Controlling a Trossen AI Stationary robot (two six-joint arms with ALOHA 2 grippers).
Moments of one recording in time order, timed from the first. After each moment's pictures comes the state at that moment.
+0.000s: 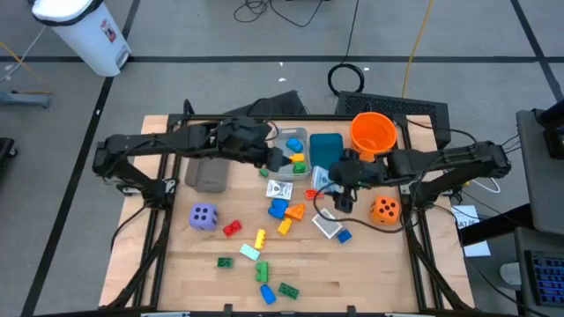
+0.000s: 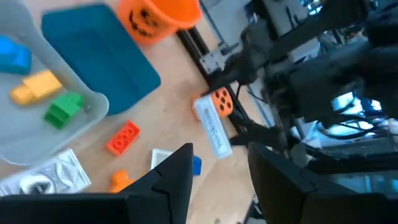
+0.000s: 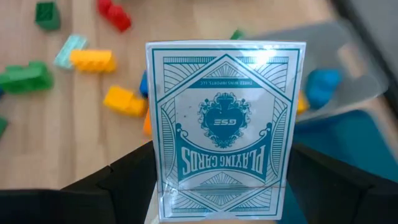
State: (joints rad) left arm 0.09 1.52 1.54 -0.53 0.05 -0.97; right arm 0.11 1.25 1.19 -0.78 0.24 0.22
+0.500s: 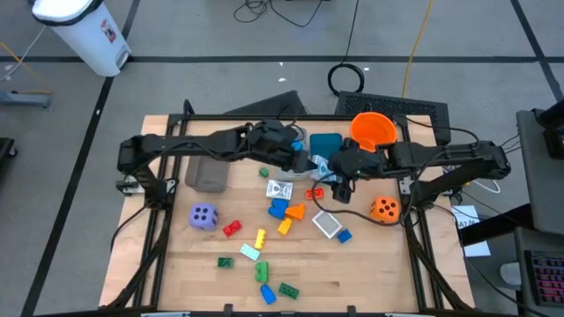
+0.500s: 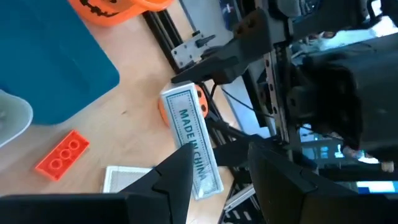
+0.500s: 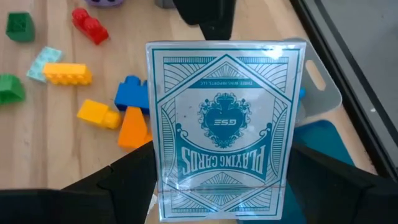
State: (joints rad) left arm 0.13 1.73 1.54 -0.23 0.18 -1.04; right arm 0.05 1.25 1.23 -0.80 0.26 0.16
